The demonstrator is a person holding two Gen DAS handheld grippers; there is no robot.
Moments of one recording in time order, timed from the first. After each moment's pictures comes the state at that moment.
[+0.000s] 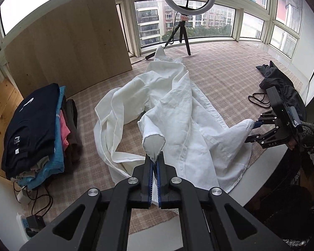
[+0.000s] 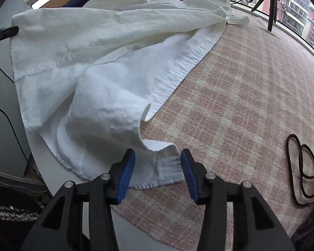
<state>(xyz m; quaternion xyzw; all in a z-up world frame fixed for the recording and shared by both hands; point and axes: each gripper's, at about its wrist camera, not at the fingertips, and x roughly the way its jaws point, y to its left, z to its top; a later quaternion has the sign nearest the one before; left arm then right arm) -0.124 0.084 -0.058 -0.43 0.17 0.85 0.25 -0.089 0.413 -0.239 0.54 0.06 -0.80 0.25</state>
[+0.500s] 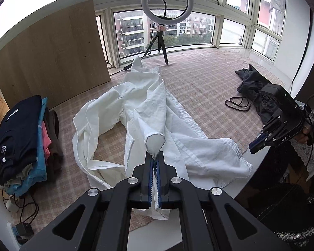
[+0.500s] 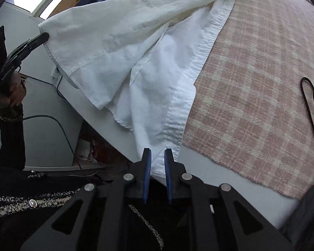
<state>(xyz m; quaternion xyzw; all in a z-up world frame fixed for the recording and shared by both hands) -0.094 0.109 -0.048 -0.40 0.14 0.85 0.31 -0.066 0.450 -0.167 0.62 -0.07 -0.73 0.29</state>
